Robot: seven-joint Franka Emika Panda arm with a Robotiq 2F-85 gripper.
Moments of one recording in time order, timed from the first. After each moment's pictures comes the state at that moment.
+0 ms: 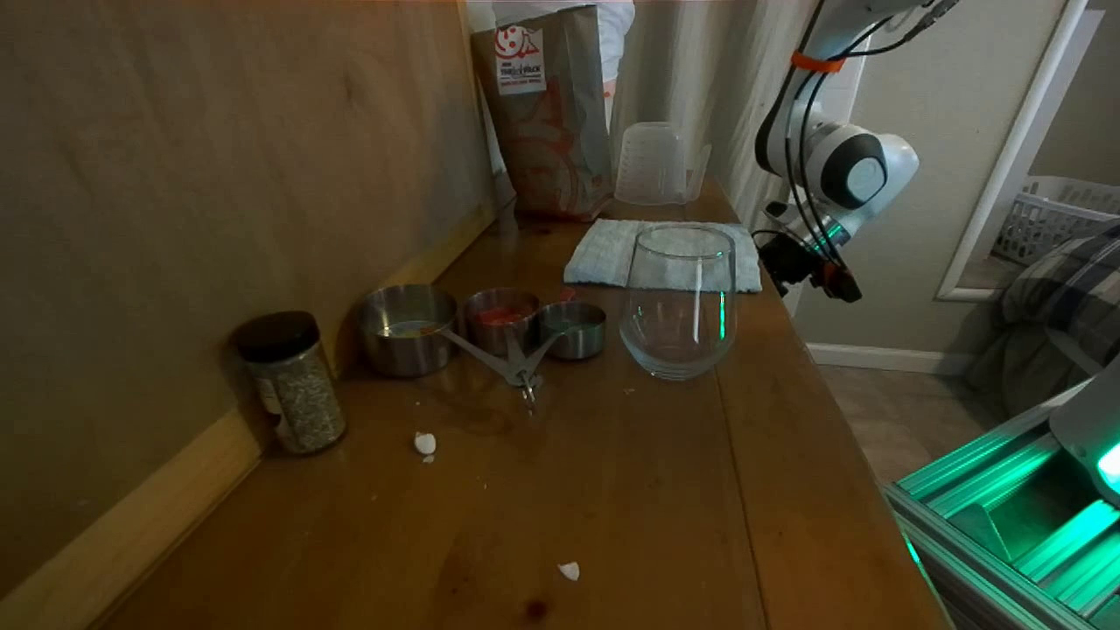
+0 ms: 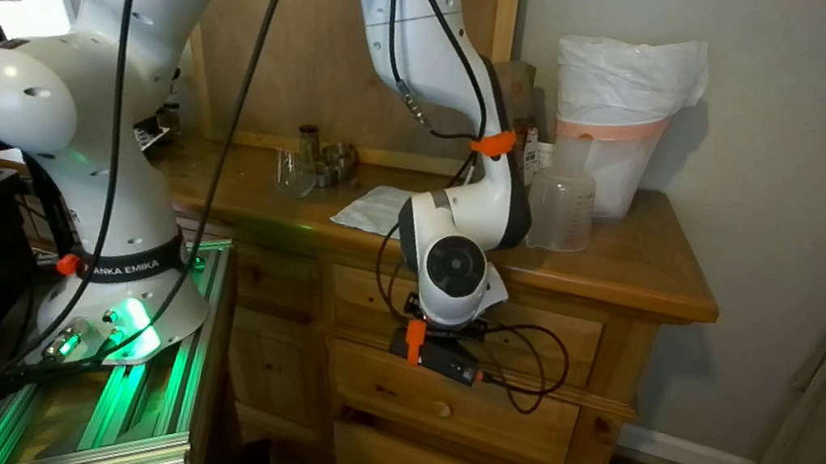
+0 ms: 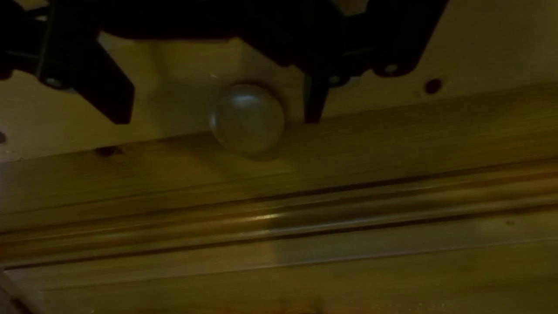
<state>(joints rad) -0.17 0.69 -0.02 -2.27 1.50 2.46 -2.55</state>
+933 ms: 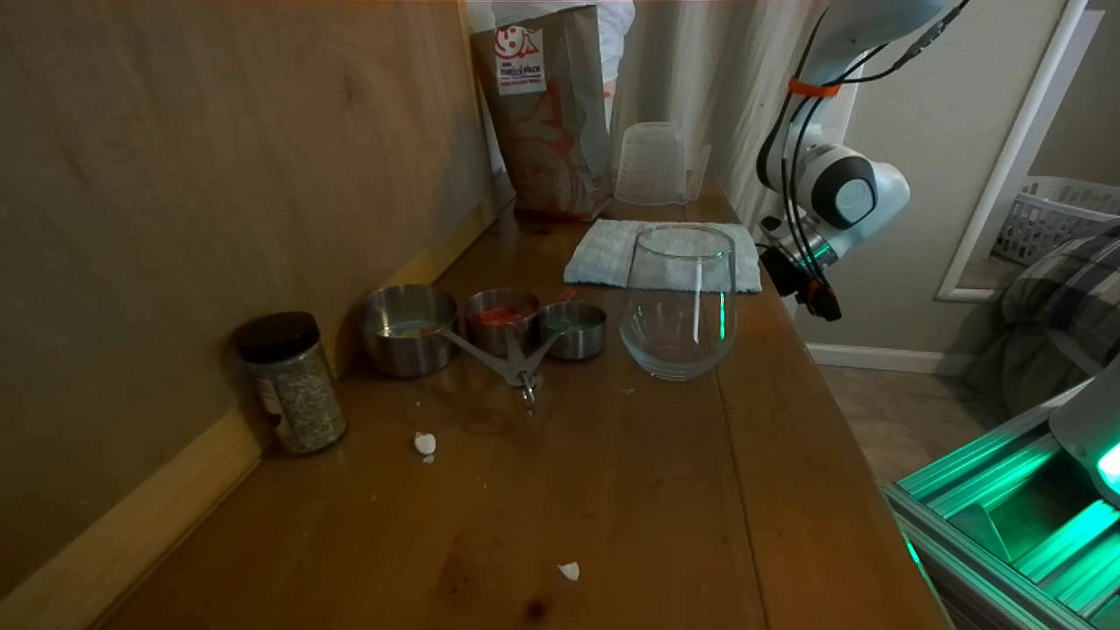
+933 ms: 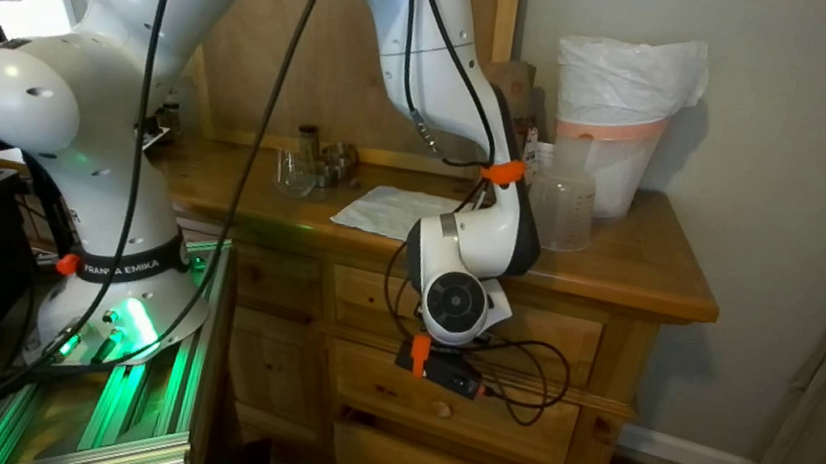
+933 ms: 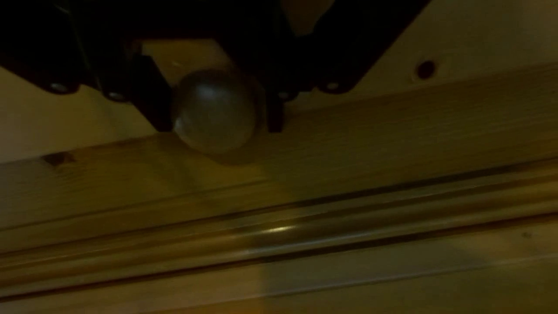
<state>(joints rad) -0.16 0.80 -0.06 -2.18 1.60 2.33 -2.61</state>
